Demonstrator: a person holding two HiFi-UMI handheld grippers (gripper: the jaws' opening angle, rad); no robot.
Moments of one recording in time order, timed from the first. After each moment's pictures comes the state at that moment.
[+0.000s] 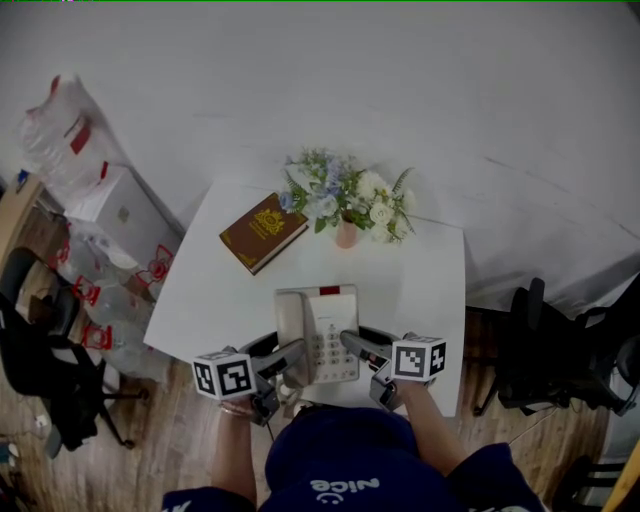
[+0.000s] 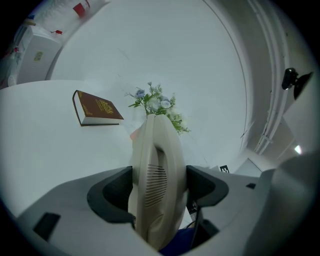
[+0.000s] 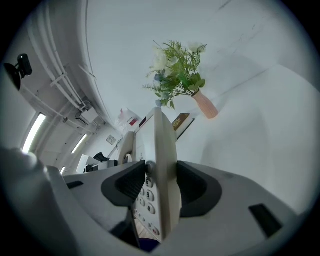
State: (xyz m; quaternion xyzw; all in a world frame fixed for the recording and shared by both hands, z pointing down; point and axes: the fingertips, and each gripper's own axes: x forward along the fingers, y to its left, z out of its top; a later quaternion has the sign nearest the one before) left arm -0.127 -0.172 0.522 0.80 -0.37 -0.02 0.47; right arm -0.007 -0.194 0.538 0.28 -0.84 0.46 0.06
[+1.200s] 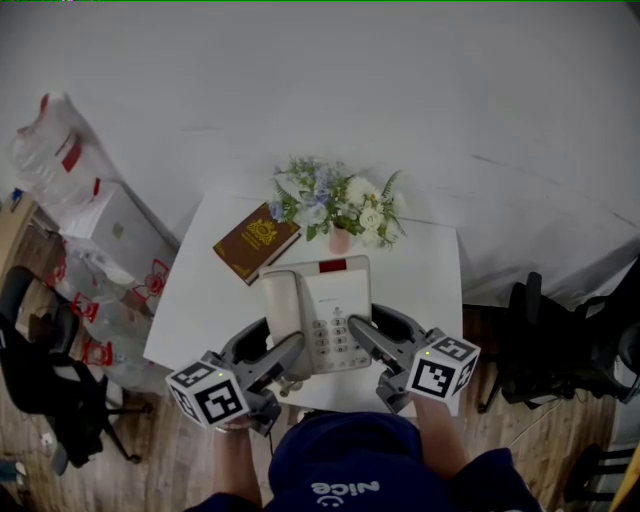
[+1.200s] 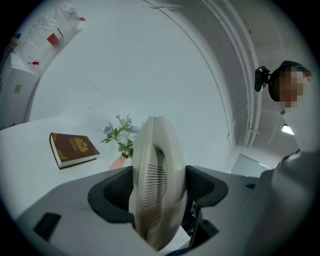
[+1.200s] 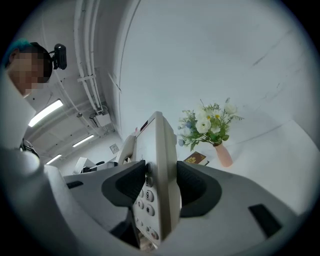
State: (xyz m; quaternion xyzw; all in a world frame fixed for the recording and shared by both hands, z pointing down) left arm -0.119 -0.183 0.396 0.86 -0.38 -0.09 0.34; right arm 0.003 -0.207 0.403 0.31 -0.90 0.31 -0.03
